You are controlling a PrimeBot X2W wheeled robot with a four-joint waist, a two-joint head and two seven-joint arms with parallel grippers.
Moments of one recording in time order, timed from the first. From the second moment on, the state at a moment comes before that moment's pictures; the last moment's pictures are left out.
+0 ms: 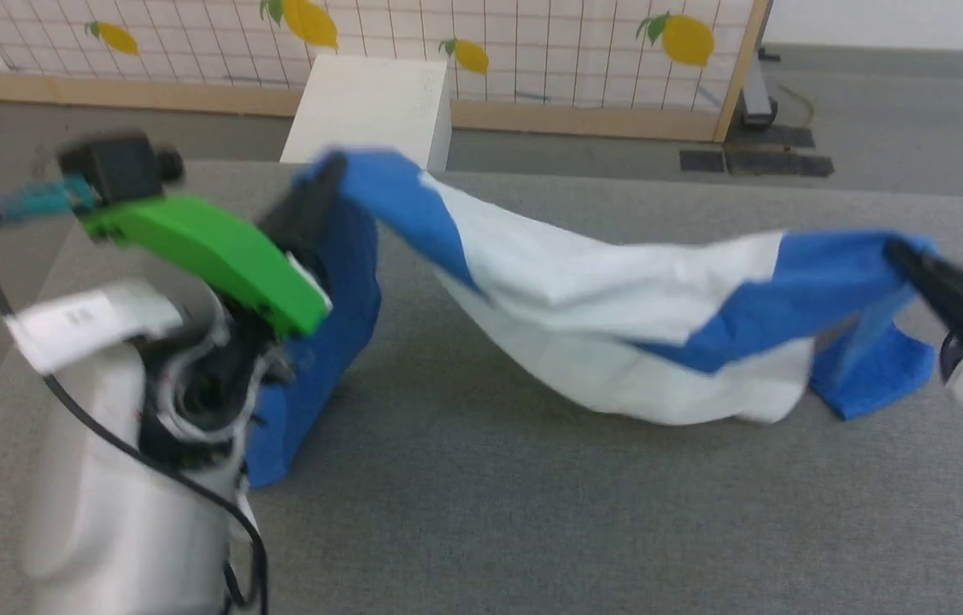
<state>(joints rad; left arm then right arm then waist) -0.45 0.15 -0.13 -0.16 -0.83 0.14 0.51 -0.28 -0.26 -0.18 -0.24 0.60 0.13 0.85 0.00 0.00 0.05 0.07</state>
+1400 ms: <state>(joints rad) -1.36 0.34 -0.12 0.34 -0.53 0.19 0.33 -1.41 -0.18 -0.13 0.32 0.41 0.13 0.60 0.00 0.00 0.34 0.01</state>
